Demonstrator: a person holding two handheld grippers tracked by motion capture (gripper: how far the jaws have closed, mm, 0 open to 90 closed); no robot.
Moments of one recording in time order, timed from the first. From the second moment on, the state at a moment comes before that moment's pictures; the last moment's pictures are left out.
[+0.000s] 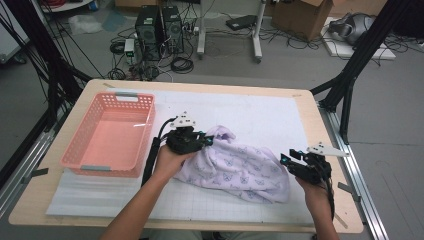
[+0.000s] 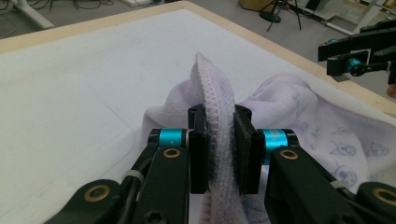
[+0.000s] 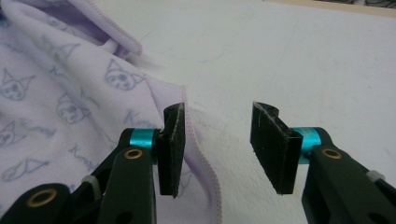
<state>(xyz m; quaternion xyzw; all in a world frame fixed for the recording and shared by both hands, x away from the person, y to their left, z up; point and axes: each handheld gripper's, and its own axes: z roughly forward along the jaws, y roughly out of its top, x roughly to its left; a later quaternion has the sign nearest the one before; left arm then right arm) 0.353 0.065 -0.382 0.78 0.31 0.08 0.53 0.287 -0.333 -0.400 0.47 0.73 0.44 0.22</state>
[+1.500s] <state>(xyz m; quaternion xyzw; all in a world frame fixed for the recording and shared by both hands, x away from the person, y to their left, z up) 0.381 0.062 -0.405 0.80 0.34 0.09 0.48 0.315 -0.304 -0.390 0.41 0.79 0.41 0.22</state>
